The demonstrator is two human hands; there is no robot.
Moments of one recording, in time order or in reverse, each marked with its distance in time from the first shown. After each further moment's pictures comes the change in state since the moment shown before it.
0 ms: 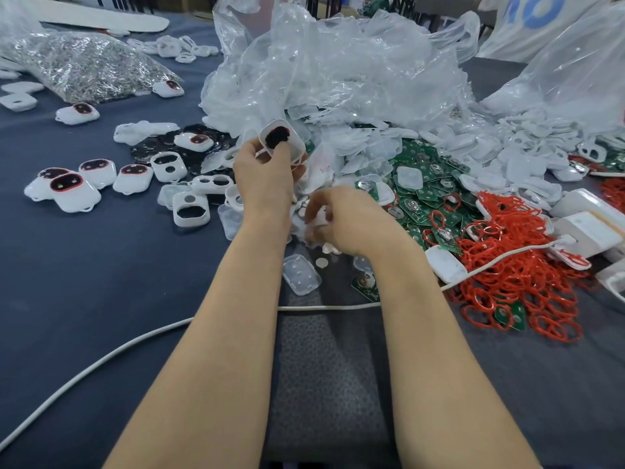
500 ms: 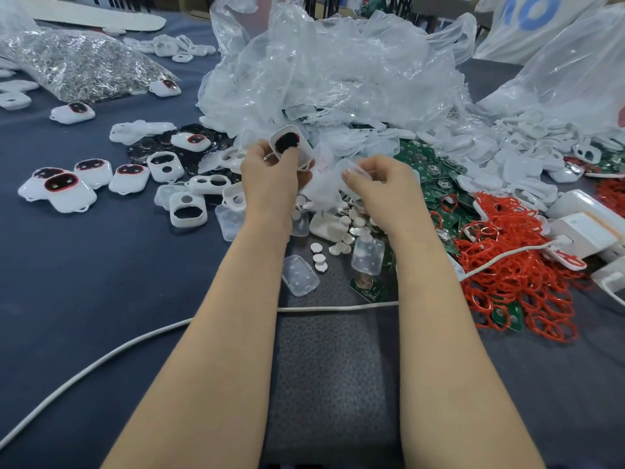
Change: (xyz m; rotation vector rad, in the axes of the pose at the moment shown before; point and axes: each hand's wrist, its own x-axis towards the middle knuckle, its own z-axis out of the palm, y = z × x) left_hand -0.002 -0.004 0.003 0.040 -0.081 -0.057; right_hand 0.005 0.030 -0.010 0.603 0.445 0.166
